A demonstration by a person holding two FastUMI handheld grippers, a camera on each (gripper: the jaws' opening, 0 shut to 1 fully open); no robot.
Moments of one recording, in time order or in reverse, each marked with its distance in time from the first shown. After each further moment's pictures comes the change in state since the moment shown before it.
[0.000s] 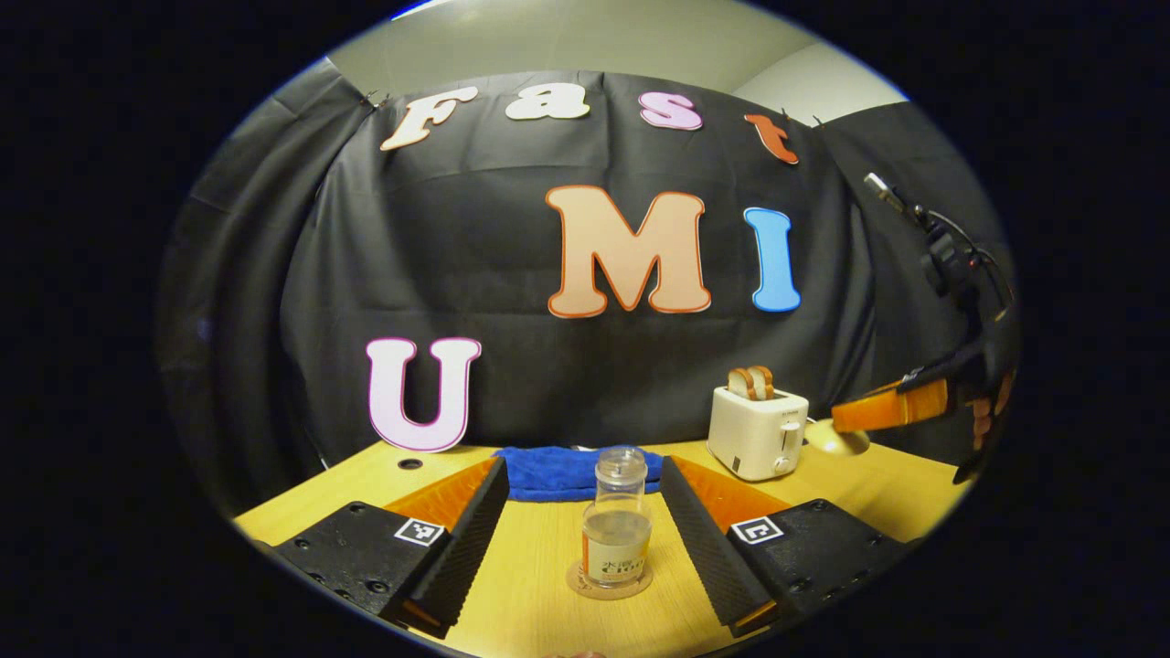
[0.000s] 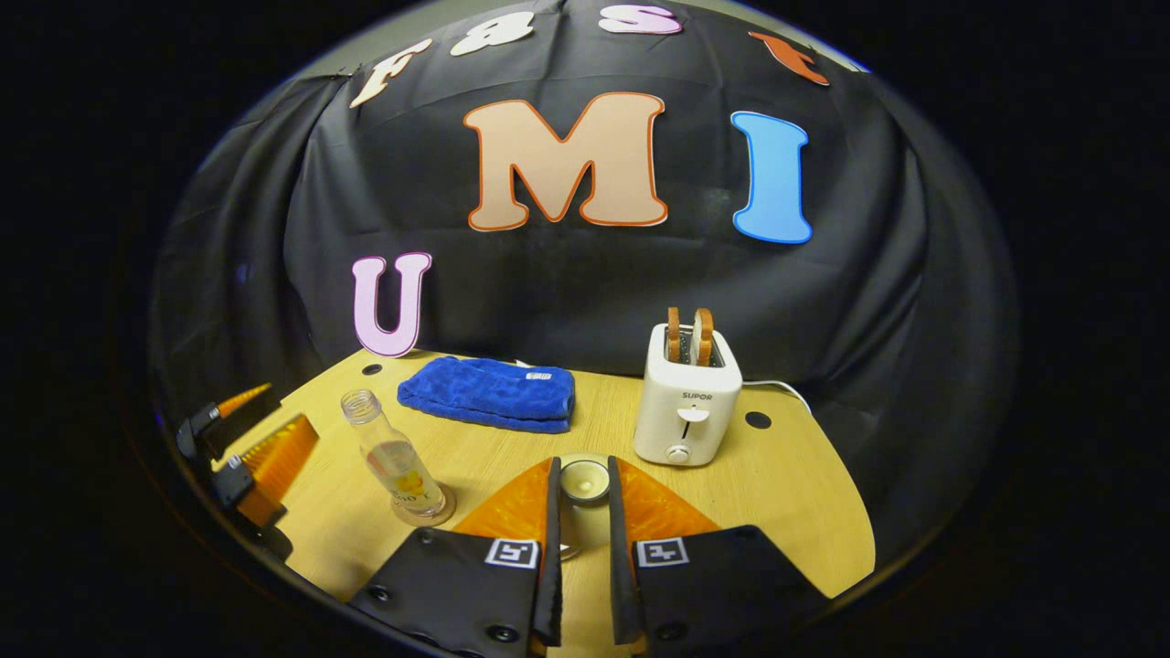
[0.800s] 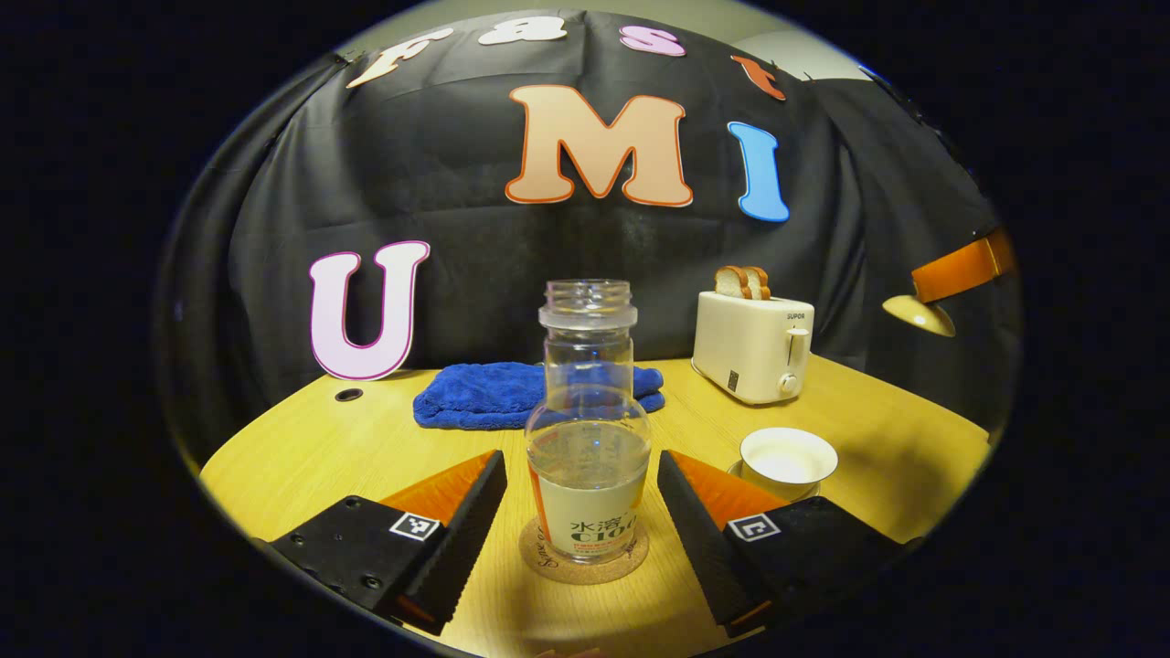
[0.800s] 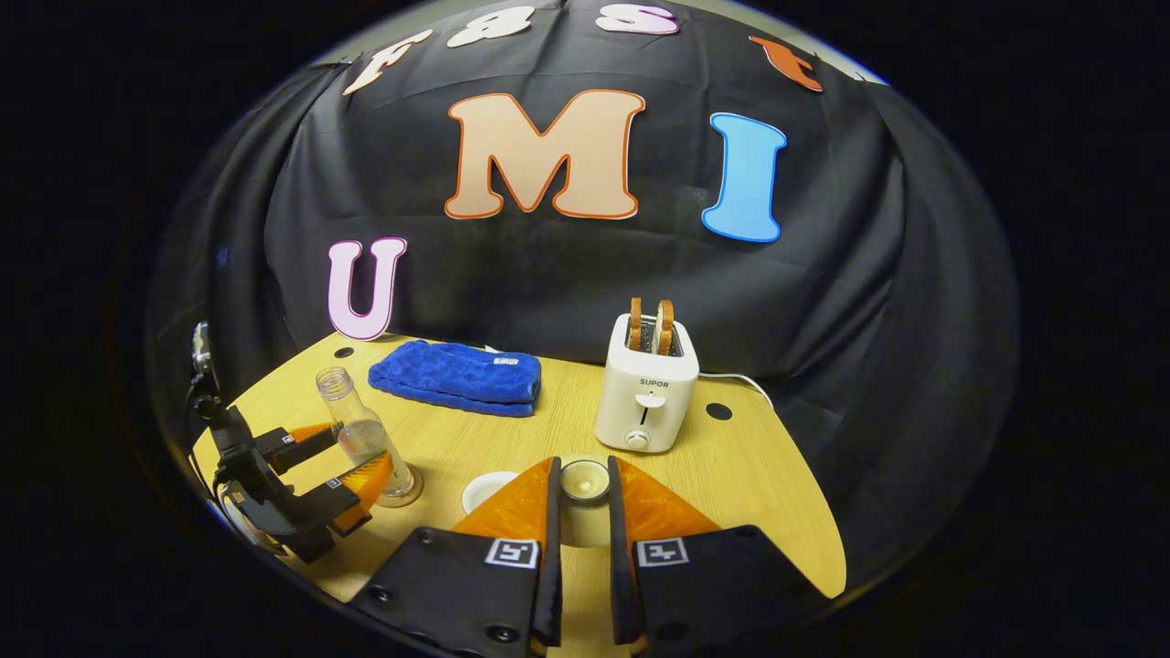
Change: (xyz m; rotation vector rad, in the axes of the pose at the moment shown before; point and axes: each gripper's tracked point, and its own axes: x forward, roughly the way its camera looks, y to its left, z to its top) left arm 0.056 -0.022 -0.108 0.015 0.205 -0.098; right arm -0.018 -0.027 -0.011 -0.044 0.031 -0.090
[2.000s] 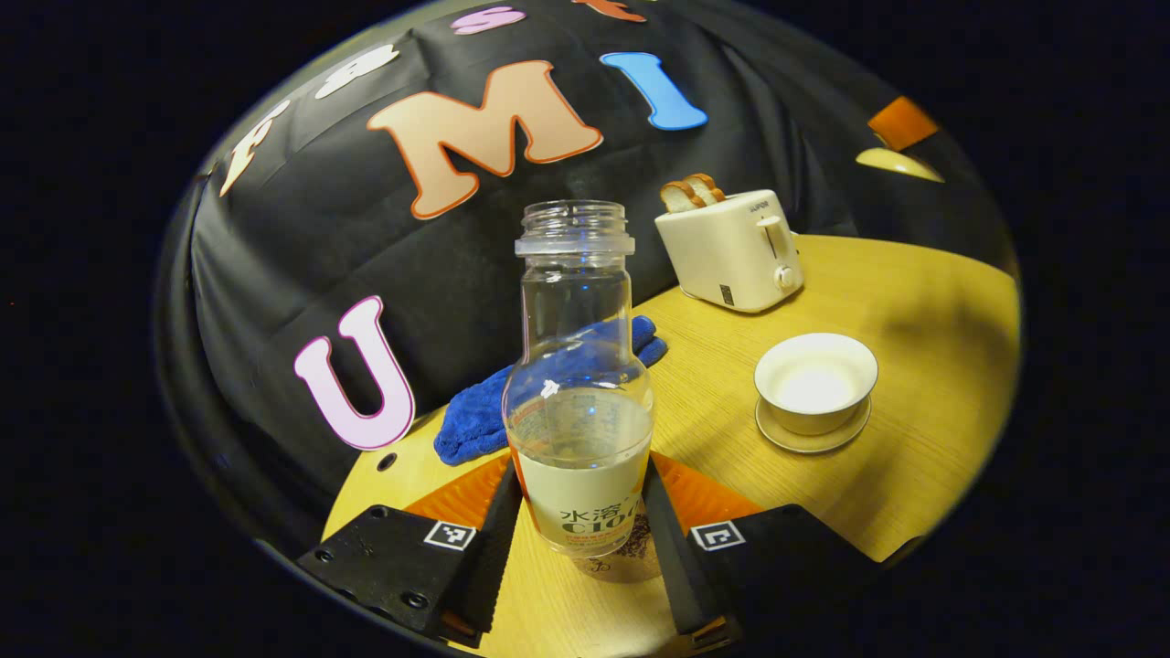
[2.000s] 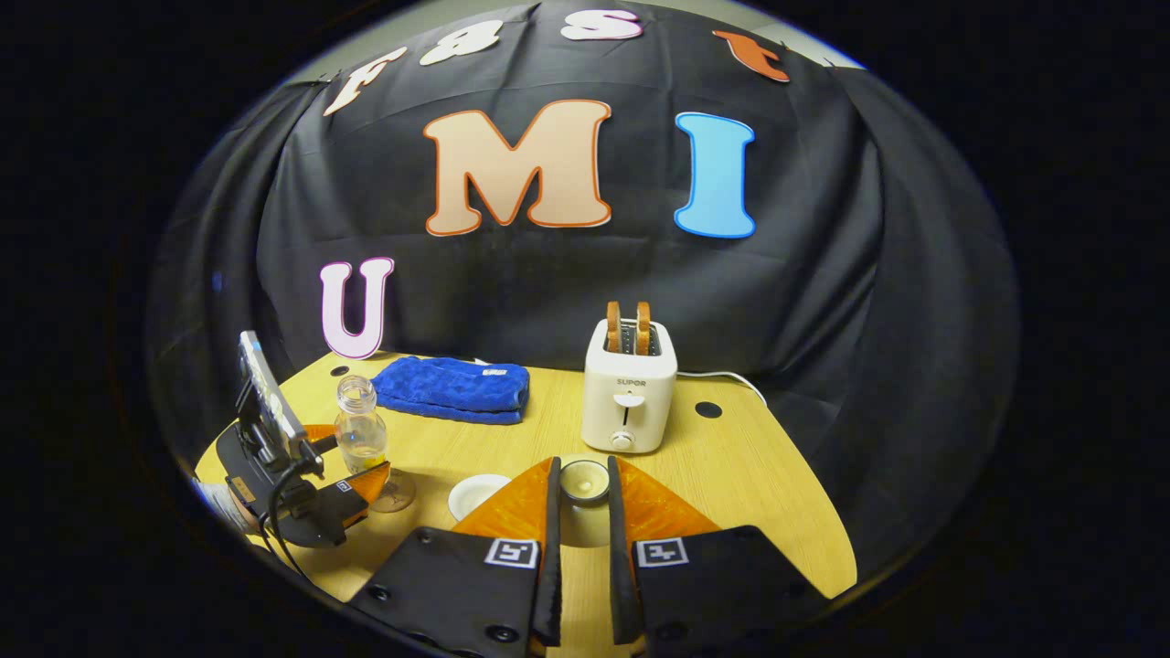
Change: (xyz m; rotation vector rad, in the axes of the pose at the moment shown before) left arm 0.011 -0.006 -0.004 0.495 0.152 0.012; right arm -0.007 -0.034 -0.010 0.096 -0.028 -0.010
